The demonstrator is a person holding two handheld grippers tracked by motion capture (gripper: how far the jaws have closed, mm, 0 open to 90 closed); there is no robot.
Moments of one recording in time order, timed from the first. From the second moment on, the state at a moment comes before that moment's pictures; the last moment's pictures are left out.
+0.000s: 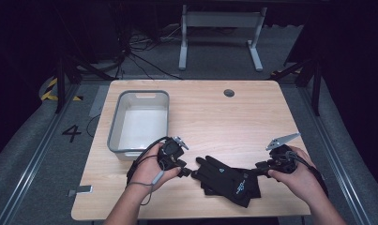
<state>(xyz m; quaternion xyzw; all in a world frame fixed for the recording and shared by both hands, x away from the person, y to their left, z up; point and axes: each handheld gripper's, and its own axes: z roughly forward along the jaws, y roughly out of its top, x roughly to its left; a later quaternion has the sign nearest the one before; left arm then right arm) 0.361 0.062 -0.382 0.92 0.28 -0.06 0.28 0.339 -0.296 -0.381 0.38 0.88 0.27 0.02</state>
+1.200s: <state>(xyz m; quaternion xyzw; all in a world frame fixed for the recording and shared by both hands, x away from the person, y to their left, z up) 0.362 0.046 -0.399 0.93 0.27 -0.08 0.24 0.335 -0.273 -0.422 0.35 0.92 0.15 -0.06</state>
